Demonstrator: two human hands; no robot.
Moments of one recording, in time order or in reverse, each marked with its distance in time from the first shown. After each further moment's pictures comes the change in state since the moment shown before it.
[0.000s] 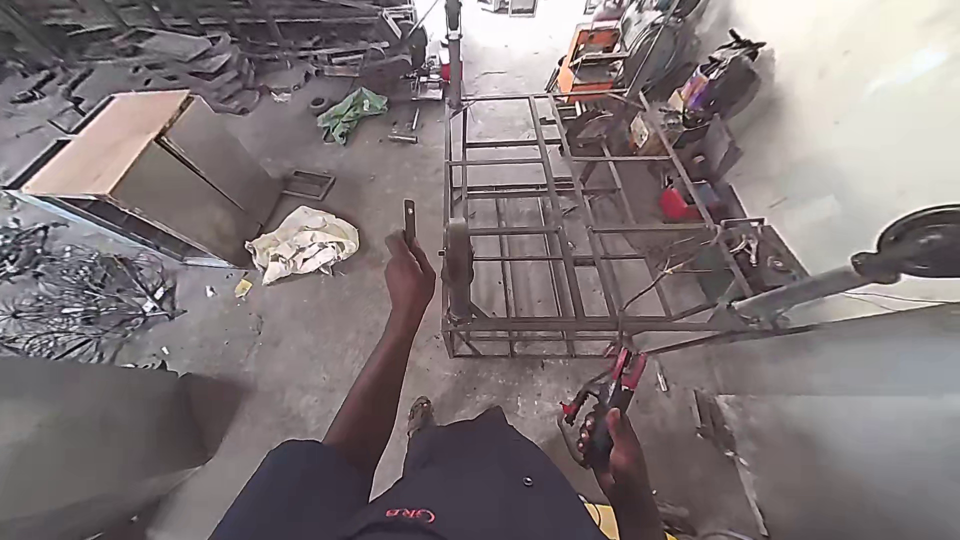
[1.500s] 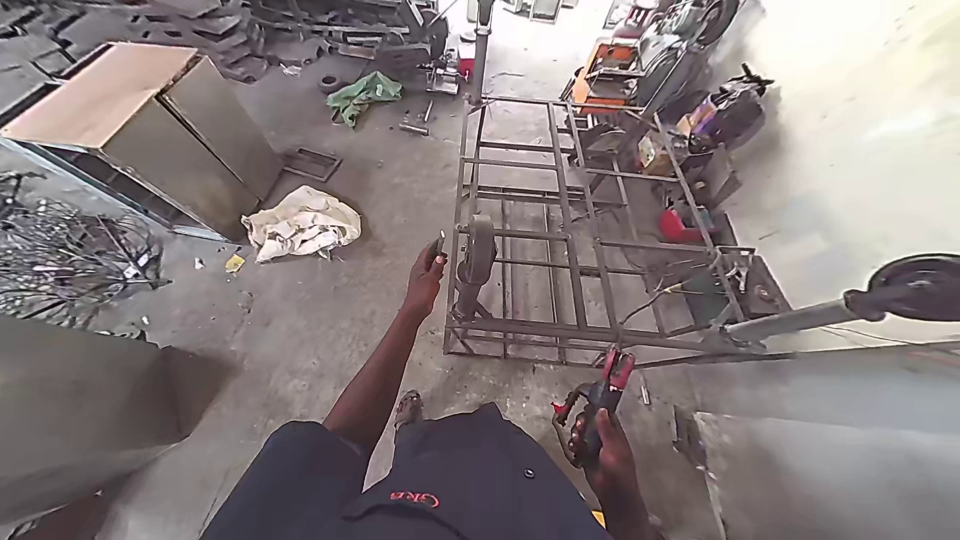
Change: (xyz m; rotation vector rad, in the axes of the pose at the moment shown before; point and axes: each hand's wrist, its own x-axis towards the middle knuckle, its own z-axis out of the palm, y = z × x) left_hand -0.003 -0.087 0.035 -0.911 -0.380 -0.208; right_hand -0.005 0.006 0.034 -0.109 -0.006 0.006
